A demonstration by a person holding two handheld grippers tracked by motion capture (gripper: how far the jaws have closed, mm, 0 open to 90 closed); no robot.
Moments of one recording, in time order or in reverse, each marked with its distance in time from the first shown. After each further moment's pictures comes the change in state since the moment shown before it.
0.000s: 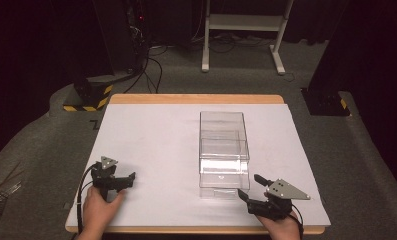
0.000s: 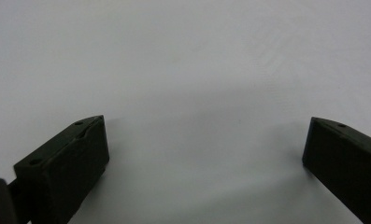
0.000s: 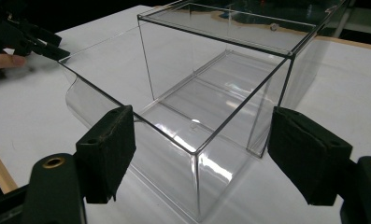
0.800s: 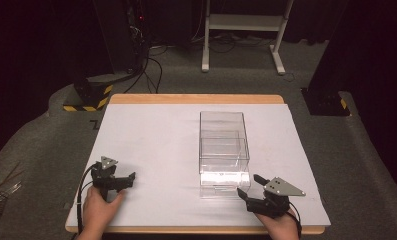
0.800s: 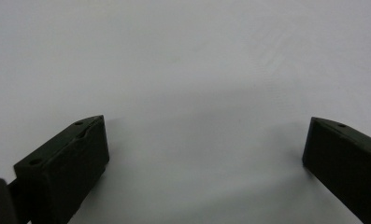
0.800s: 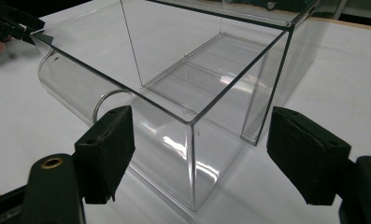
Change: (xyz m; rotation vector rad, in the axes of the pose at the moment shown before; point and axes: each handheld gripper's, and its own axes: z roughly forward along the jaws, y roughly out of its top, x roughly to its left) left arm 0.000 0.000 0.000 0.000 0.000 0.000; right arm -0.007 -0.007 0.012 0.052 -0.020 0.008
